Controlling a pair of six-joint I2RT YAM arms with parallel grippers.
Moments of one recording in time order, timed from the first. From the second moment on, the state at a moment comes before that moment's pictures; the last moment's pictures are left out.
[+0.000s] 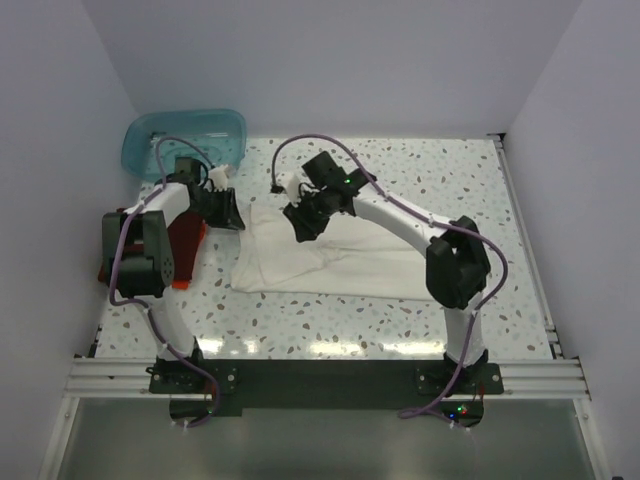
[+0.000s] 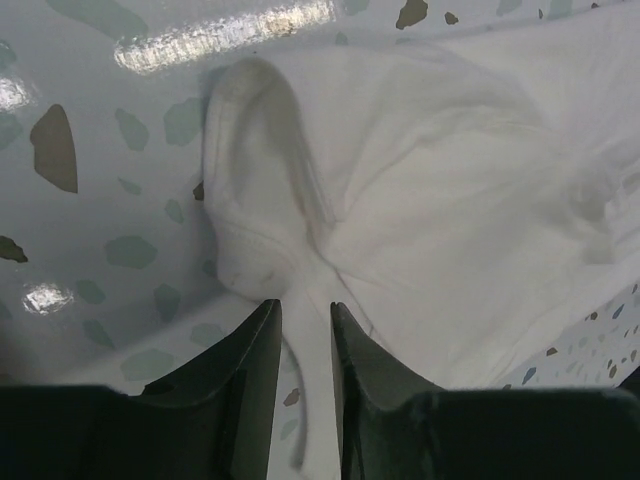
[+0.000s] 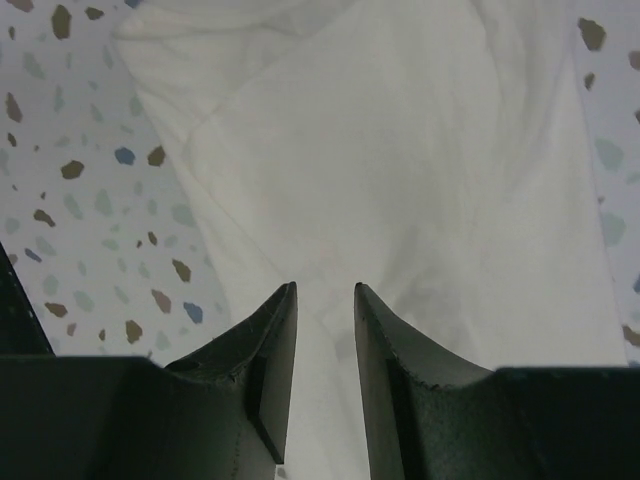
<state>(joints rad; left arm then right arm) 0.06 1.90 1.28 -0.56 0.57 0.08 0.69 1.98 1.73 -0.74 -0.40 -0.30</state>
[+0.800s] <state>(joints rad) 0.06 1.92 1.20 -0.57 0.64 0.06 0.97 2.32 1.92 -0.65 -0.23 -0.04</state>
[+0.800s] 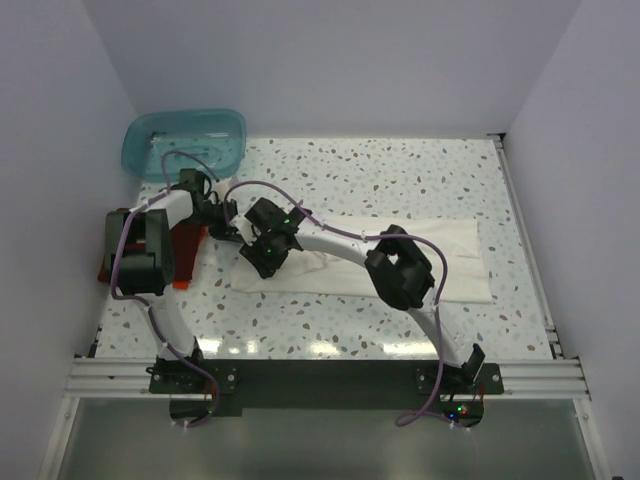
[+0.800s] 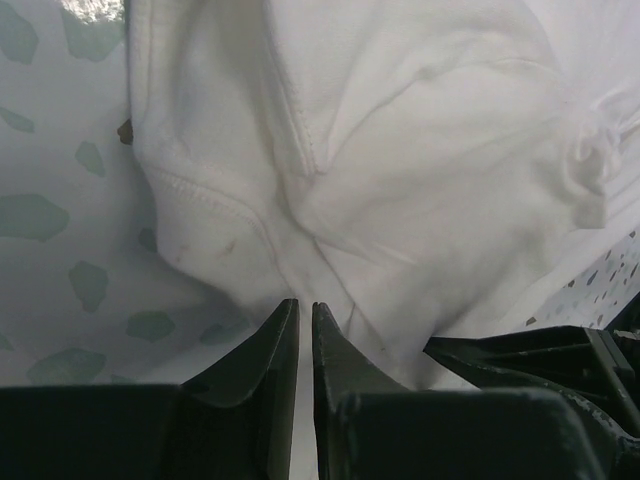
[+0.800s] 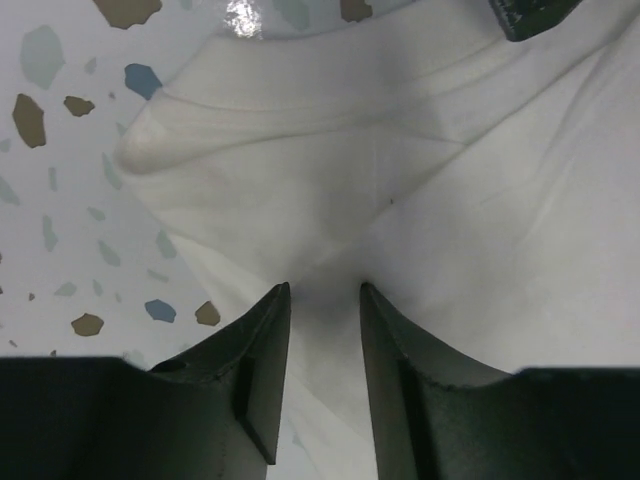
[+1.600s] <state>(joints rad) 0.06 1.95 1.20 -0.57 0.64 0.06 0.99 2.33 1.94 -0.65 -0.14 0.03</state>
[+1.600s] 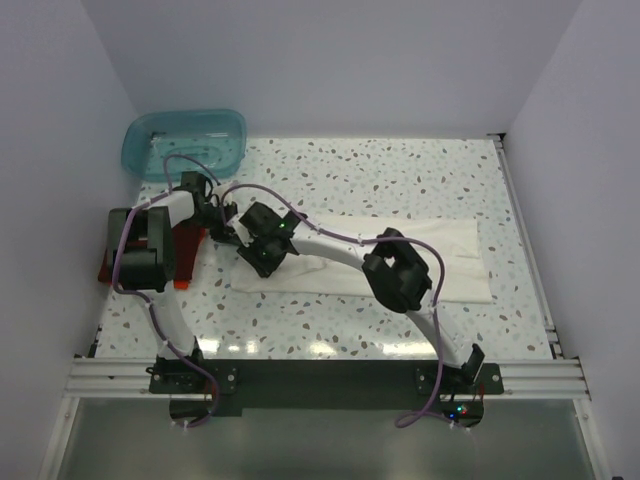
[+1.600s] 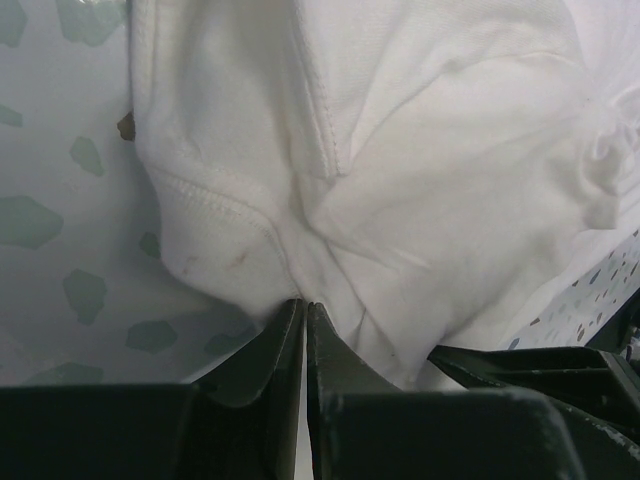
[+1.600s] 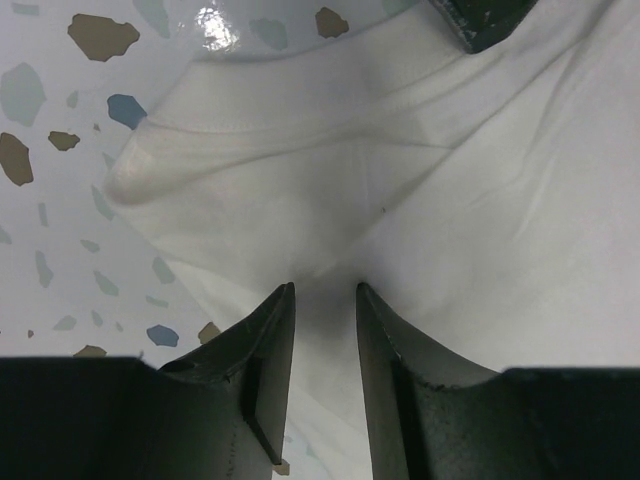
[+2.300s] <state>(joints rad) 0.06 1.95 1.20 -0.56 0.64 0.06 1.03 2.34 1.97 -0.66 -0.01 0.03</state>
